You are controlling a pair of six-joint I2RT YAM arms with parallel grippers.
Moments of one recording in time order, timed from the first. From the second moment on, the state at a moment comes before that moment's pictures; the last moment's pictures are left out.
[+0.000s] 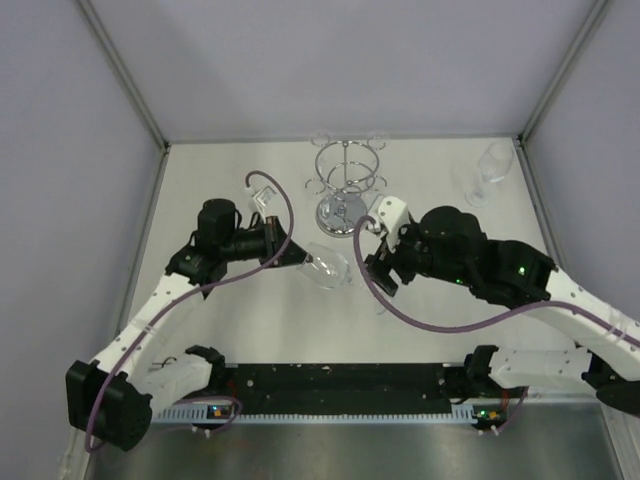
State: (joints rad) left arm -0.35 1.00 0.80 -0.24 0.85 -0.70; right arm 1.07 1.05 1.31 -0.80 0.05 -0.12
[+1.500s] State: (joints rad) left arm -0.25 1.72 1.86 -0.96 -0.25 -0.23; right arm 0.82 1.15 1.34 -0.60 0.20 0.21
